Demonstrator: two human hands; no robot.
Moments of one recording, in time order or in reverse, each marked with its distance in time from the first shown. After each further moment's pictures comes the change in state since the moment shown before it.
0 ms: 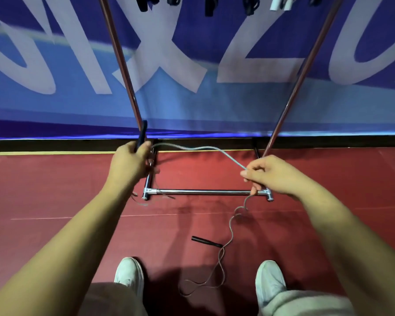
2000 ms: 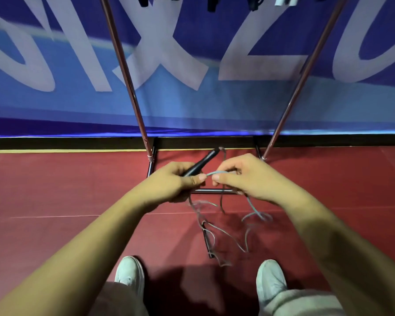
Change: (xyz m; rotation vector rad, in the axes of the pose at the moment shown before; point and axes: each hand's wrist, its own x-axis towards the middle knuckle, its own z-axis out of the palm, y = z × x) left_hand -0.036 0.008 0.033 -0.007 -0.766 -0.011; right_hand 0.000 -0.049 0.032 0.140 -0.084 -0.247
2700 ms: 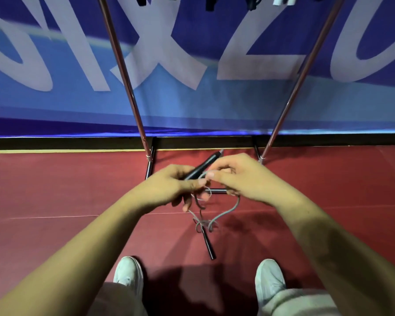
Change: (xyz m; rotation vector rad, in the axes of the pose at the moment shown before) left_hand -0.002 -0.005 -0.004 0.116 -0.085 0.038; right_hand 0.001 -0.004 0.009 0.114 0.006 -0.008
